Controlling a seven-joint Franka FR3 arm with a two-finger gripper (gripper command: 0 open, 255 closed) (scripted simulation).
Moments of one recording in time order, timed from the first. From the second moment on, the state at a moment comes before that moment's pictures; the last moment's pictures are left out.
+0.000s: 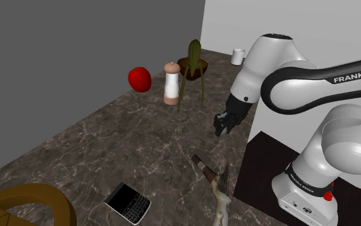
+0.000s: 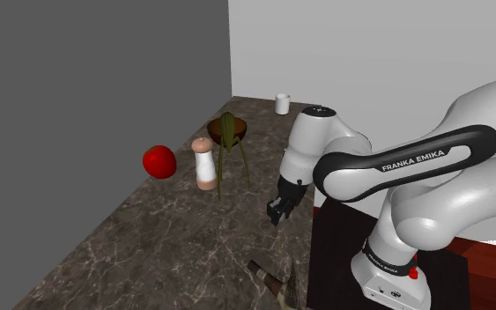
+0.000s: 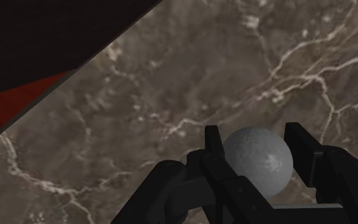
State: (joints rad) arm 0.16 -0.82 0.36 -2.96 0.40 2.29 0.41
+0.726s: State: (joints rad) arm 0.15 -0.85 0.34 -2.93 0.38 2.24 0.41
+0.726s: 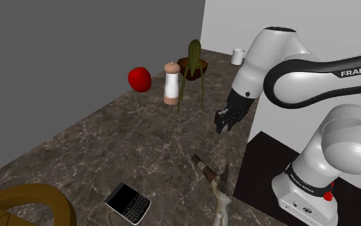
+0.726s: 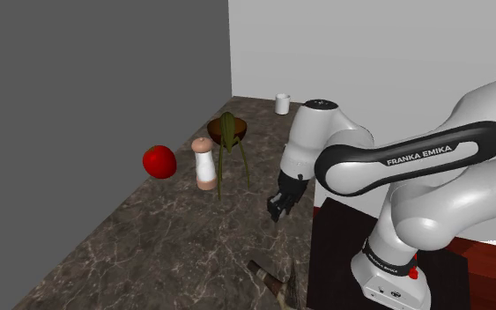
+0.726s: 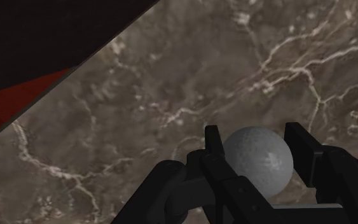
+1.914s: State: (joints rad) arm 0.12 -0.94 0.28 -2.73 0.31 1.95 0.44
